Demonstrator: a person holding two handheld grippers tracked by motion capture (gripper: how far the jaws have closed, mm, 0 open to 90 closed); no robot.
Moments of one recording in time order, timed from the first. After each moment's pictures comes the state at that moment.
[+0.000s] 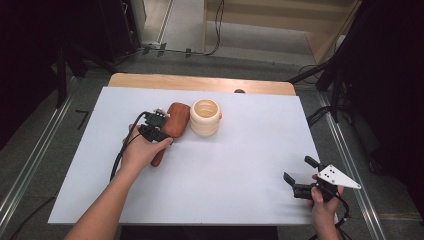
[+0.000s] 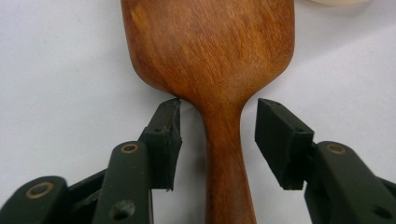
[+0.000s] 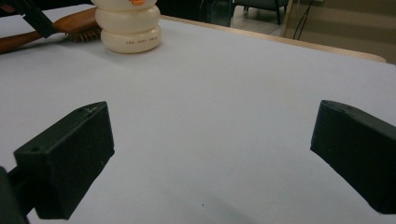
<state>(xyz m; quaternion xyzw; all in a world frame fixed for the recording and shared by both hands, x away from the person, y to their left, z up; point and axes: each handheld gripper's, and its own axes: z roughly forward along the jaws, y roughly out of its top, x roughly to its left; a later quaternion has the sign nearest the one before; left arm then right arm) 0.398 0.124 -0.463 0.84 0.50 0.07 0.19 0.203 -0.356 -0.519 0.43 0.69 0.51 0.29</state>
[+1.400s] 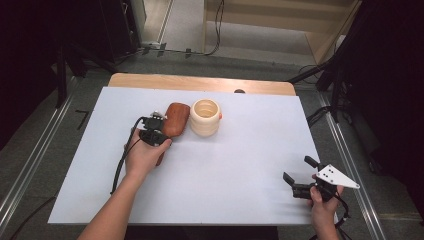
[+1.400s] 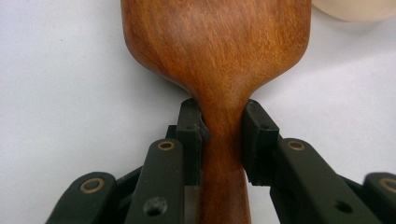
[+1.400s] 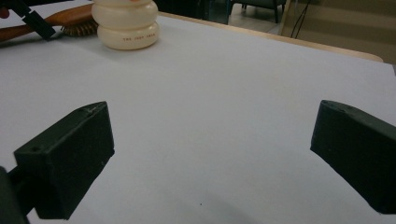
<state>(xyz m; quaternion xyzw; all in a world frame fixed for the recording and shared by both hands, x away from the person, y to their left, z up) 0.391 0.128 -0.477 0.80 0.55 0.06 0.23 0.204 -0.355 -0.519 0.42 0.70 0.50 0.29</state>
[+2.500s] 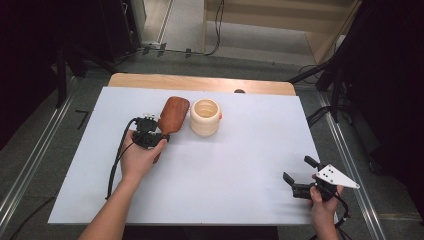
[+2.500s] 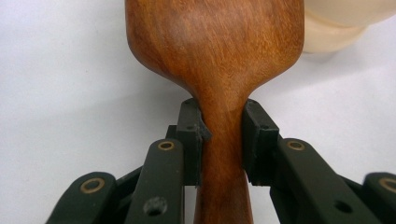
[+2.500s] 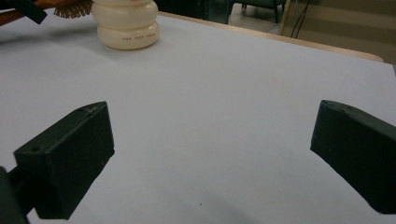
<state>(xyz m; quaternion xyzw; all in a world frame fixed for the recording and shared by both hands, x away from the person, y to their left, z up) 0.375 0.144 -0.465 0.79 0.53 0.10 0.30 0.205 -0.354 -0.519 0.43 0.70 0.50 0.29</state>
